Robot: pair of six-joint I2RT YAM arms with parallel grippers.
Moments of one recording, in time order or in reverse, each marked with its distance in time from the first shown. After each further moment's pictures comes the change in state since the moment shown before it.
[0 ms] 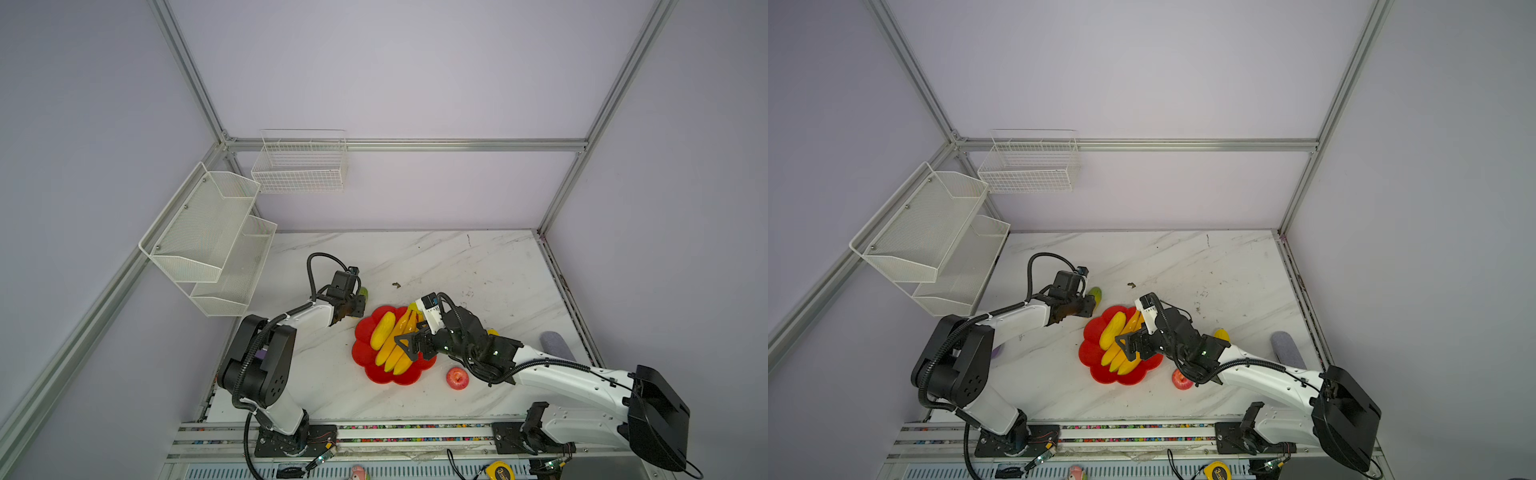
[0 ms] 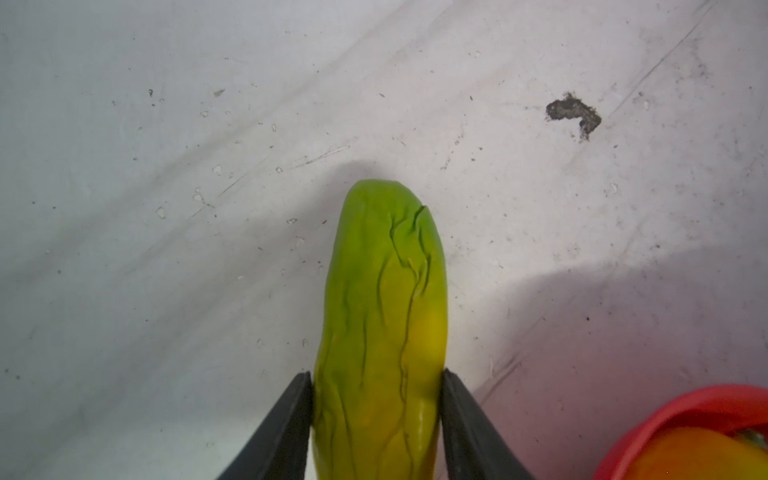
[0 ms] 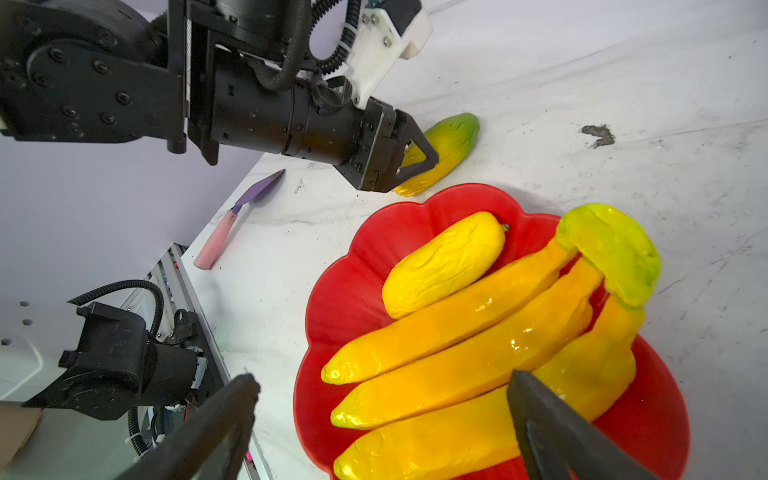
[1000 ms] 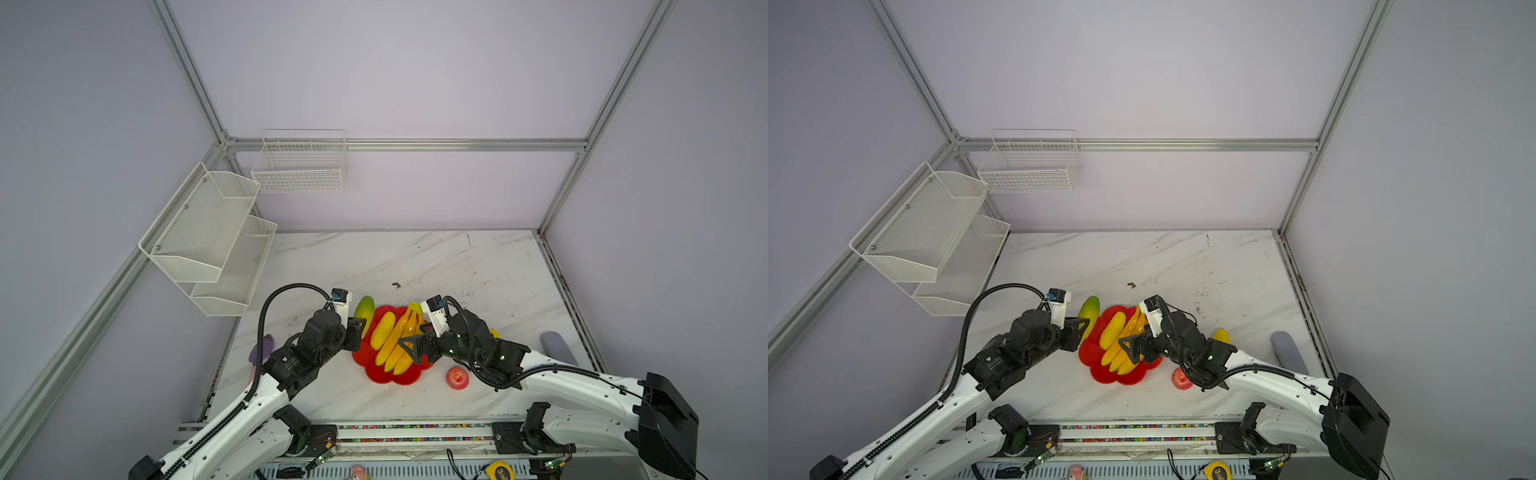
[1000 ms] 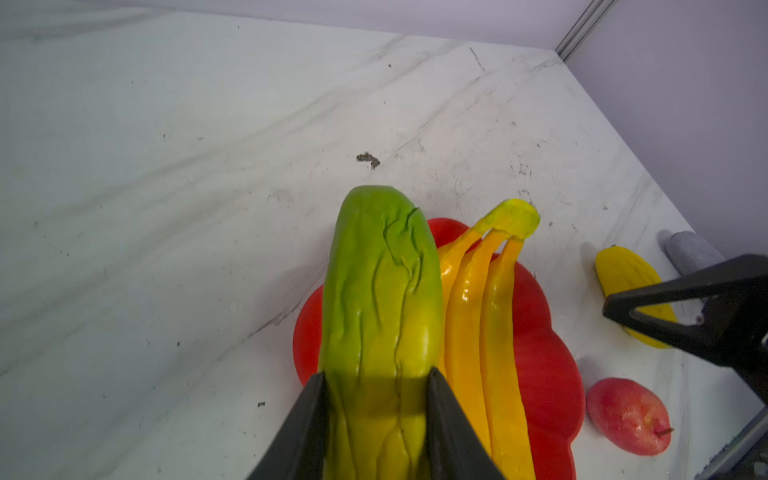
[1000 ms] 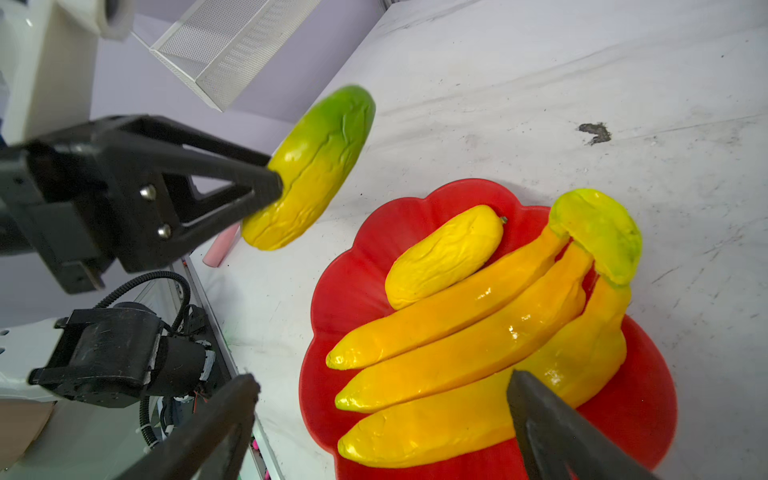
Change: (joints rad) left arm -0.290 -0.857 -0.300 -0.238 -0.066 -0.260; right arm 0.000 -0.065 -0.047 0.005 -0.006 0.015
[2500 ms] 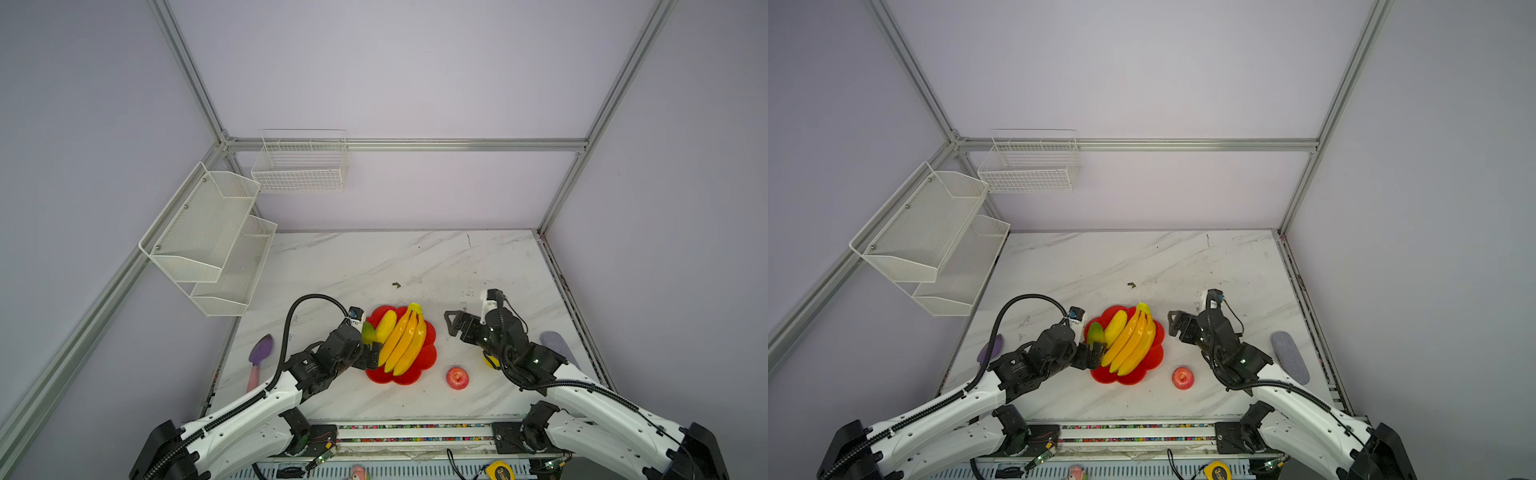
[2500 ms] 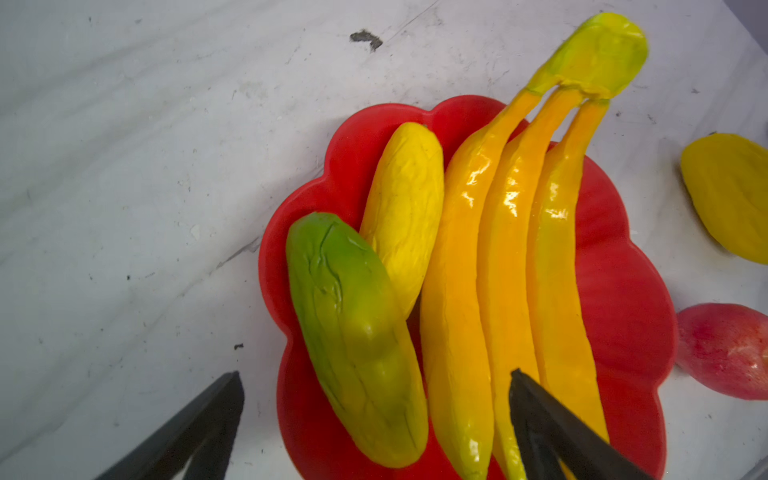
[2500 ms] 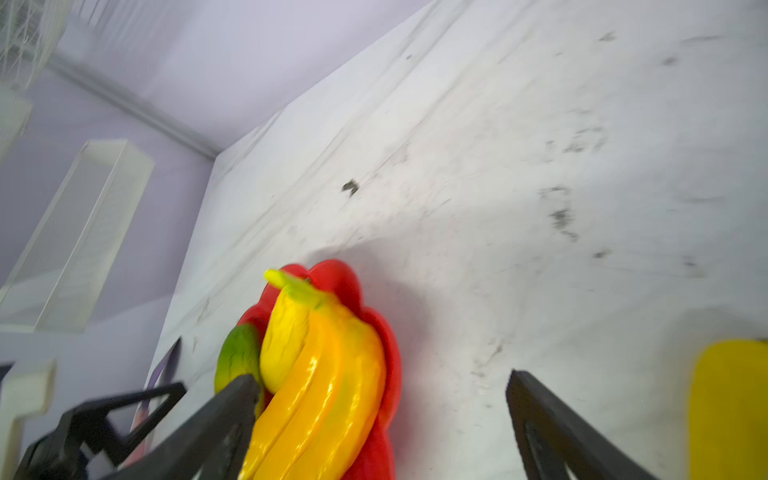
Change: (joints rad) left arm -0.155 0.108 -0.091 0.050 -0.074 0.035; right arm -0.293 -0.290 -0.105 -0.265 0.285 0.344
